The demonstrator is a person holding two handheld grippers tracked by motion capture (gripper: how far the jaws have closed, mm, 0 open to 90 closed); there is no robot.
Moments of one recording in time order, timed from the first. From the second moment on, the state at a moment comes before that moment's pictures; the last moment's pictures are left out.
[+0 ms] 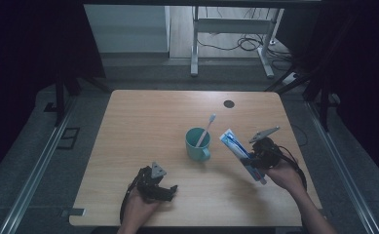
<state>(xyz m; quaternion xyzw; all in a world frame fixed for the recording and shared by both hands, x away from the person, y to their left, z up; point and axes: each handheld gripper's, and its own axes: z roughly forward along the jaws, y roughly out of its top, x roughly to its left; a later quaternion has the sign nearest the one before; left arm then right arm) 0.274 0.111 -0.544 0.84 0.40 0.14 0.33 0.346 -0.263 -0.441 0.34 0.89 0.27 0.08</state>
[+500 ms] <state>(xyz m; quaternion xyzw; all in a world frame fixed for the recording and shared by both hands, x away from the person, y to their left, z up) 0.274 0.110 -0.544 0.84 0.40 0.14 0.33 0.347 -0.254 -0.430 0.34 0.88 0.32 0.10</state>
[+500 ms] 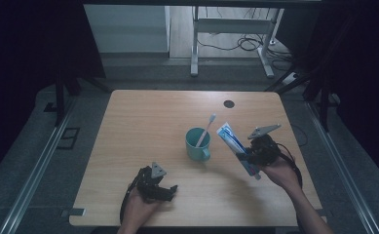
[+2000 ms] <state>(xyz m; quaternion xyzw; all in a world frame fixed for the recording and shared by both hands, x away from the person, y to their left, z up) 0.274 0.111 -0.544 0.84 0.40 0.14 0.33 0.360 -0.224 -0.400 0.31 0.82 0.45 0.14</state>
